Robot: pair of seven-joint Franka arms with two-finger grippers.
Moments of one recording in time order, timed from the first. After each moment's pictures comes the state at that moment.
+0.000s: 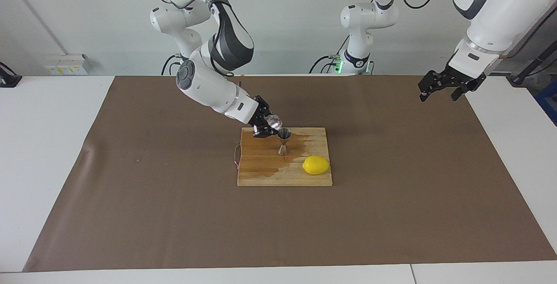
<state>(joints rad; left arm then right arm) 0.03 0.06 -0.05 -1.54 0.01 1.57 0.04 0.48 0.27 -0.10 -1.79 0.76 2.10 -1.52</state>
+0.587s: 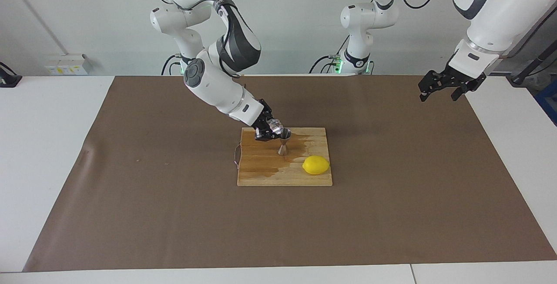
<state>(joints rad) 0.03 0.06 -0.05 -1.54 0.01 1.57 0.04 0.50 0.28 -0.10 -1.79 0.71 2.12 -1.49</state>
